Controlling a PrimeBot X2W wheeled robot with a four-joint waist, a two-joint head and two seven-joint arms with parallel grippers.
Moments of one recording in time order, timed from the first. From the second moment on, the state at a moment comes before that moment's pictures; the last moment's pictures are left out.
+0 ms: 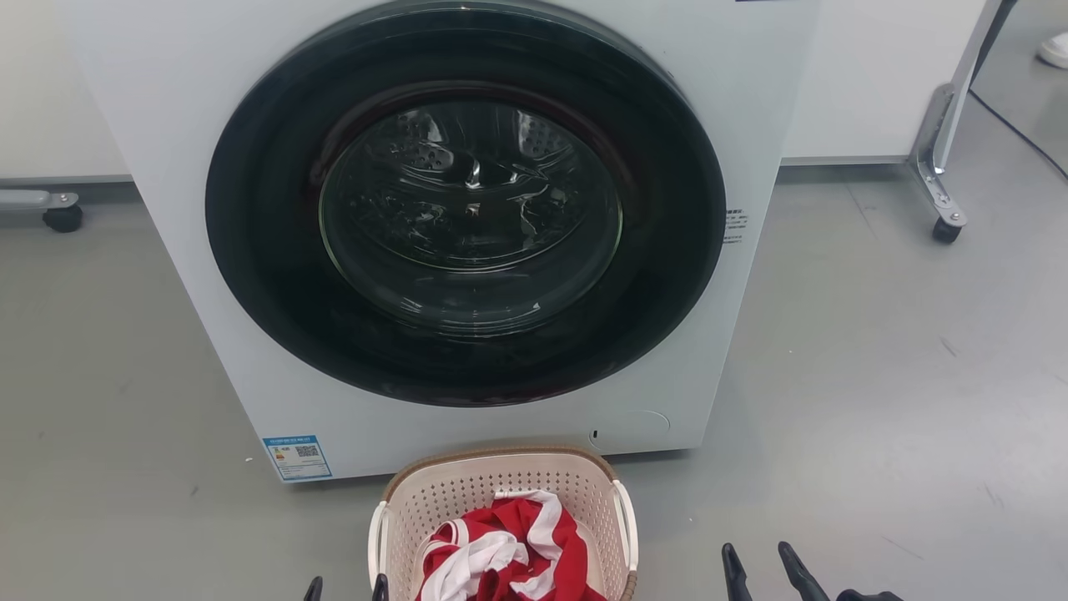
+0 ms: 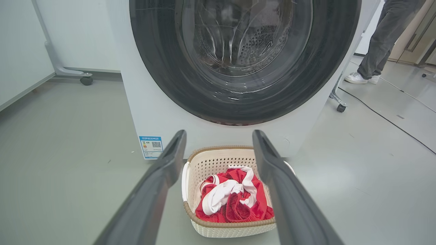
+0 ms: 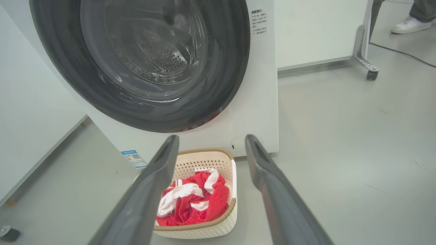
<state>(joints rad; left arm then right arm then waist) 0.09 0.09 -0.27 0.25 -0.34 0.12 -0.25 -0.05 -0.13 0.46 0.31 0.48 -0.13 -0.25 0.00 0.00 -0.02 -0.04</state>
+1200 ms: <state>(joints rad) 0.11 0.06 -0.21 0.18 -0.25 0.12 -0.25 0.03 -0.07 0.35 0.17 0.32 -0.13 -0.25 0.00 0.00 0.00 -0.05</state>
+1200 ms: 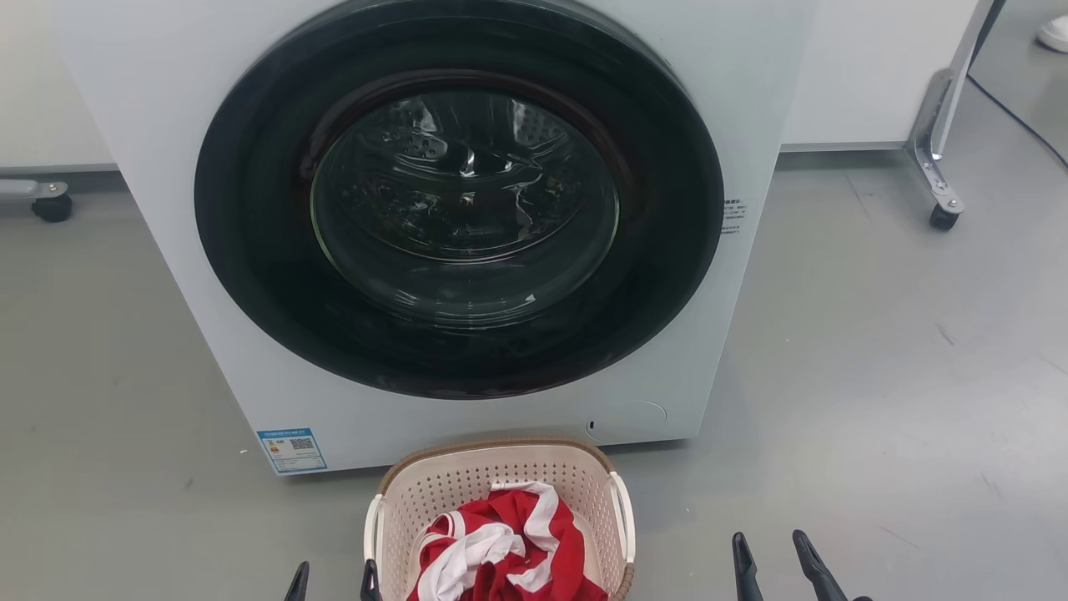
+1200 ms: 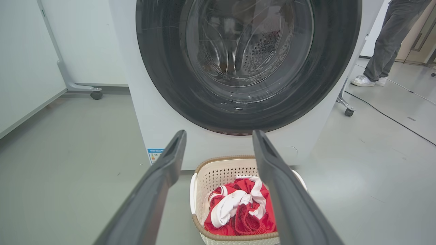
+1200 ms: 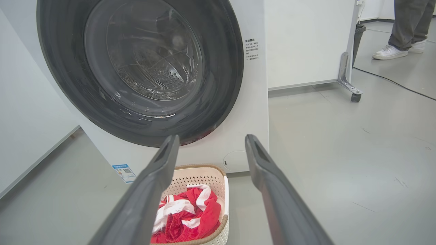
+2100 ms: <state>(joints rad) 0.11 0.06 -0.20 0.18 -0.23 0.12 -0.25 0.05 -0.06 0.33 0.15 0.30 -0.13 -0.25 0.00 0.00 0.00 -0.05</state>
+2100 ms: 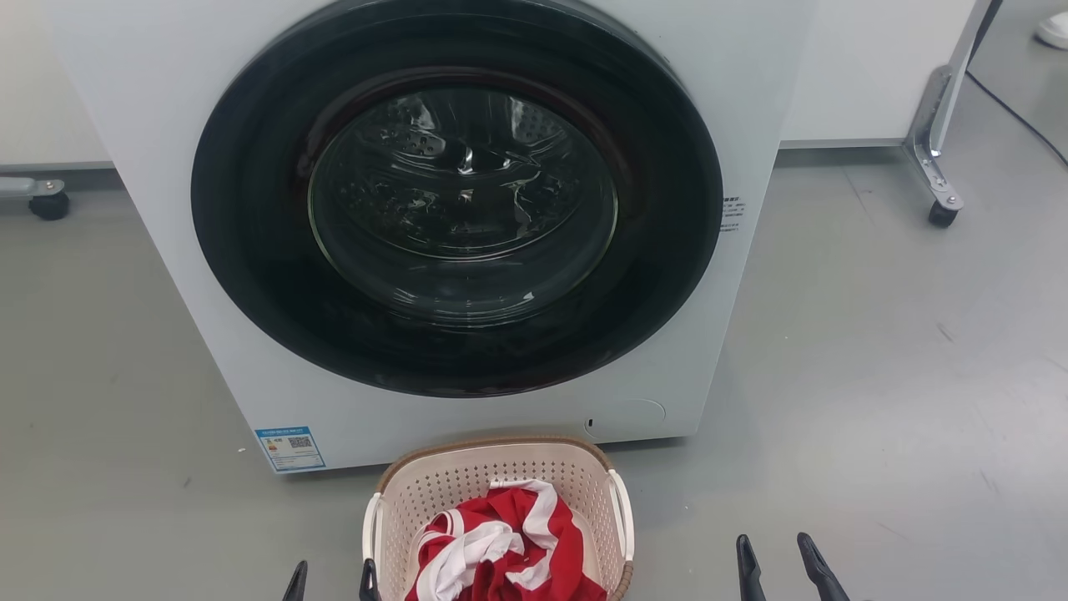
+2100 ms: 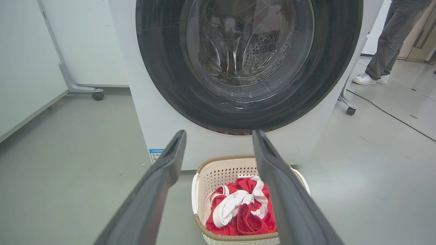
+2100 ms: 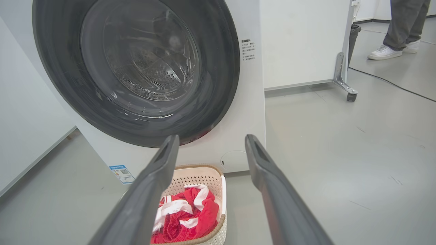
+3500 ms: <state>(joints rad) 0.07 0.05 -0.10 0.26 -0.70 0.04 -0.11 0.03 -0.05 0.17 0.24 0.75 -0.04 -0.11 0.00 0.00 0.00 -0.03</state>
